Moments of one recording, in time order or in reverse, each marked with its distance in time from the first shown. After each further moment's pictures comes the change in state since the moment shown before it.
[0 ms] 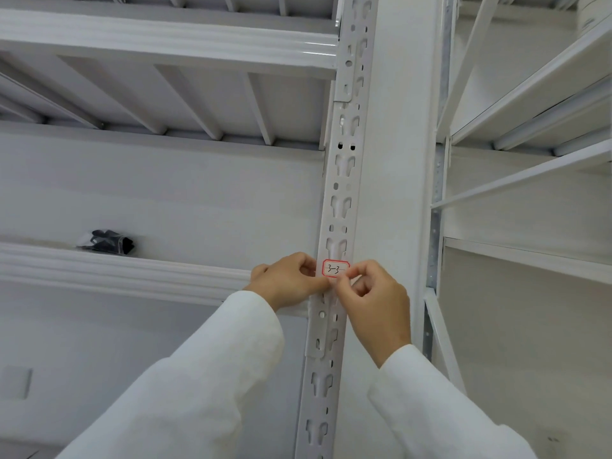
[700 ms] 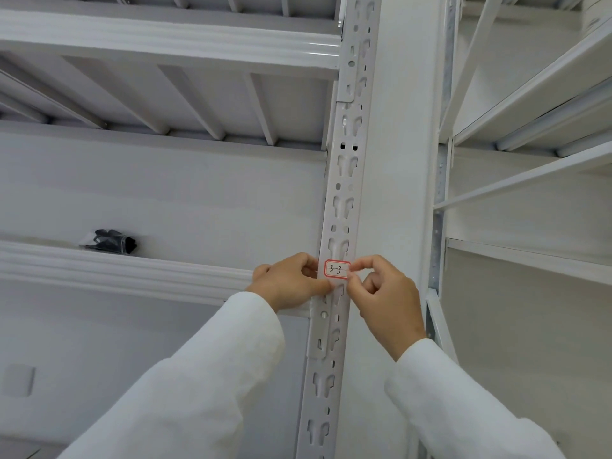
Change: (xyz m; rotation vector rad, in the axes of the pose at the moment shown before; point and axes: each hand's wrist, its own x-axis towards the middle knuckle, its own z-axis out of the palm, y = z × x) left_hand 0.001 -0.003 0.000 -0.007 -0.016 0.011; right_hand 0.010 0.005 -0.012 -0.066 -0.073 -0.103
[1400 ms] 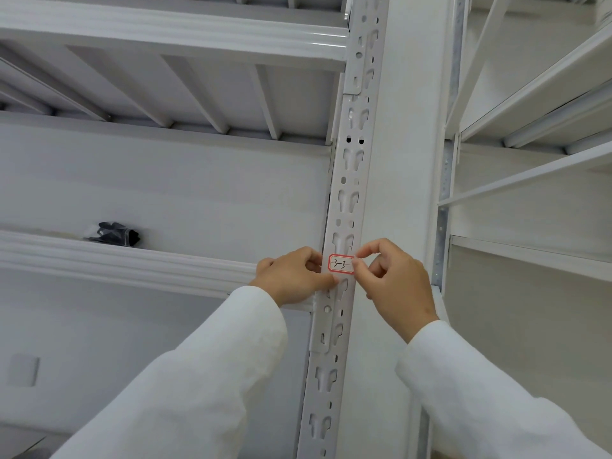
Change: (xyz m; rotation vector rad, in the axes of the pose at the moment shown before) left_hand 0.001 -0.001 0.002 0.023 0.007 0.020; right_hand 0.012 -0.004 -0.010 -0.051 -0.045 -0.039
